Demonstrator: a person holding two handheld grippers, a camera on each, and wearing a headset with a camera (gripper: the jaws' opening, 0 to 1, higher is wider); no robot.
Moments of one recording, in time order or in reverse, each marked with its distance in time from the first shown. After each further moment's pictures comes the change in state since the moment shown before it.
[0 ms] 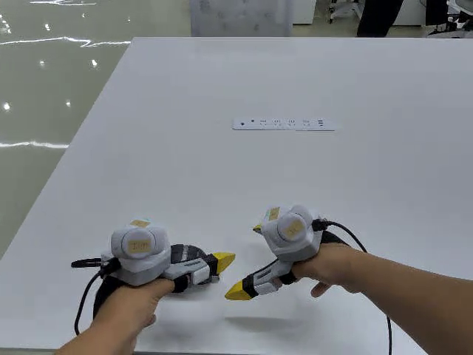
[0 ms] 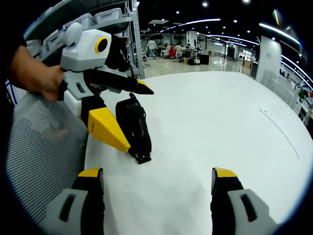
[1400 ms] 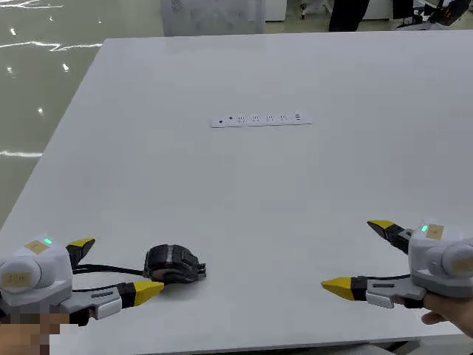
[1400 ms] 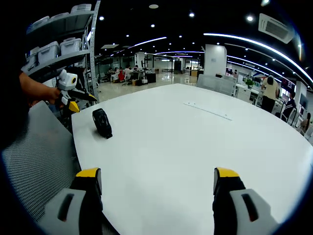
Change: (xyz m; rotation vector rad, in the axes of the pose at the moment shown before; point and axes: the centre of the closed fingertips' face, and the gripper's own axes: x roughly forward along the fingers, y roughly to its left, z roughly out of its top) left arm -0.078 0.038 -0.018 0.097 0.027 -0.137; right arm -0.192 -0.036 -0.093 0.217 -0.188 -0.422
